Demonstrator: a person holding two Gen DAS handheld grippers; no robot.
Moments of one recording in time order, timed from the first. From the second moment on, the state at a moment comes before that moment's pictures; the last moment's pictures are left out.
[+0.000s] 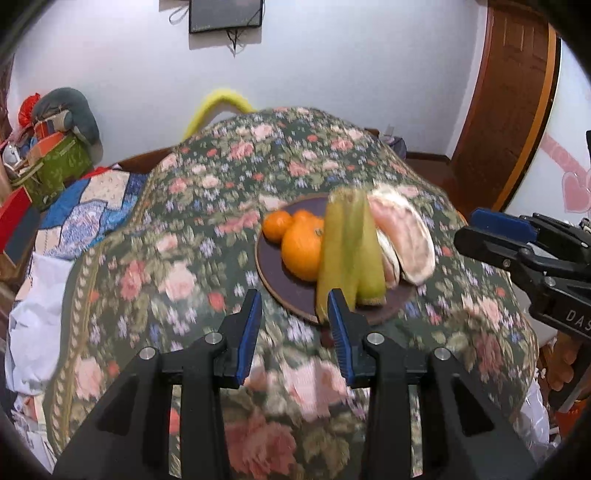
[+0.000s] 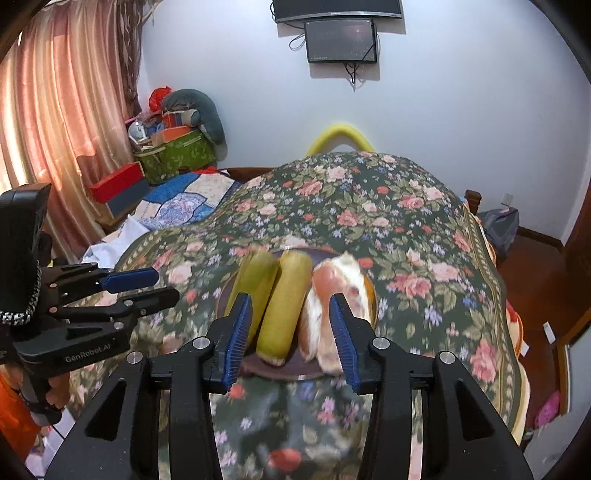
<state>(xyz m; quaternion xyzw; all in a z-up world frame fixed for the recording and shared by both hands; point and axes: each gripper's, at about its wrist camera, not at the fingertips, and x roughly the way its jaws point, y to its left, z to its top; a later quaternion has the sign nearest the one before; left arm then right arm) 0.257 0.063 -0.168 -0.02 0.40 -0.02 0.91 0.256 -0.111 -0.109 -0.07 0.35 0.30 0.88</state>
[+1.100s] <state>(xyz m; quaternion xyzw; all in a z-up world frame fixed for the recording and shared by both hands) 0.279 0.036 -0.250 0.00 0.47 -0.07 0.88 0.245 -0.100 -0.201 -0.09 0.44 0.32 0.83</state>
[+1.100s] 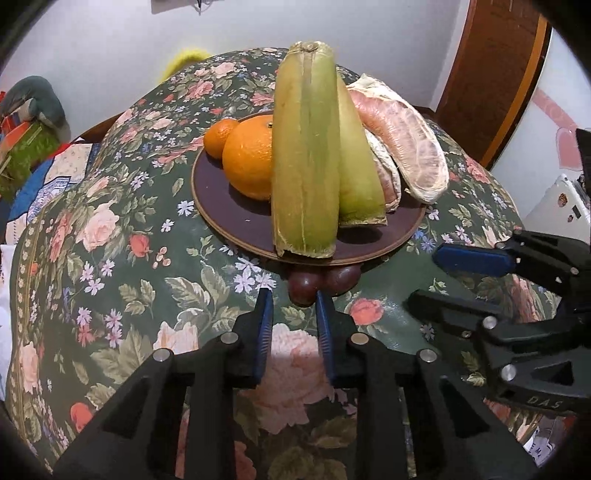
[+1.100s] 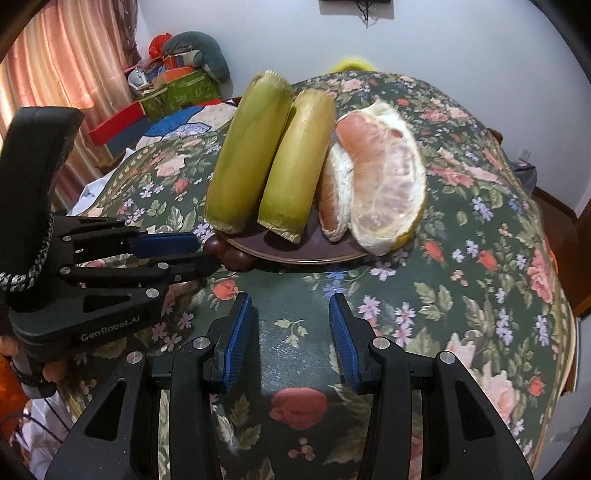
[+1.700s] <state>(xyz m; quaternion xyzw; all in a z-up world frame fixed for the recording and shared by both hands) 0.267 0.047 -0.248 -0.01 0.47 -0.07 0.88 0.243 -0.087 -0.199 -0.09 0.45 0.33 0.83</state>
